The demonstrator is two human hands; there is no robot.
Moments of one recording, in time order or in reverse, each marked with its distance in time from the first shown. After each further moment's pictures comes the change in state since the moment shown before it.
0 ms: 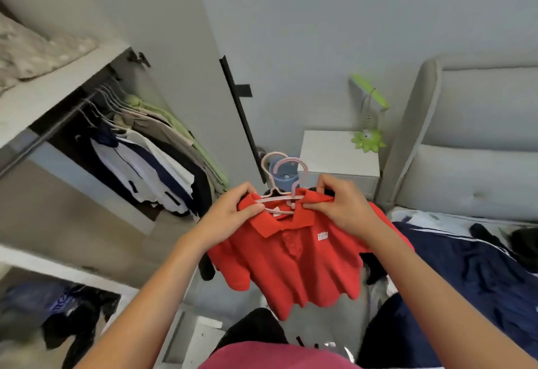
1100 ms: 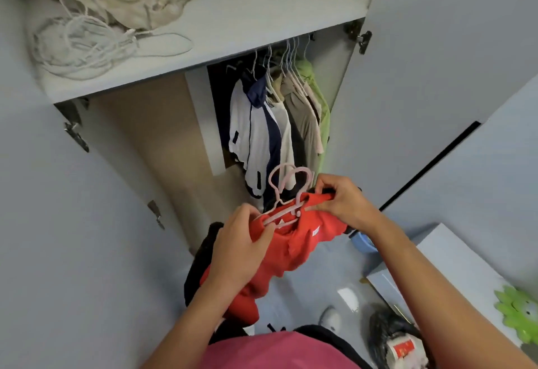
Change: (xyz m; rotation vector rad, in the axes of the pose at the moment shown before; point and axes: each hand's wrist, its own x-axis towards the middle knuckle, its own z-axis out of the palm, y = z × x) left_hand -0.004 -0.210 -0.146 -0.143 0.921 -0.716; right_hand 0.374 -0.130 0.328 -0.005 -0.833 -0.325
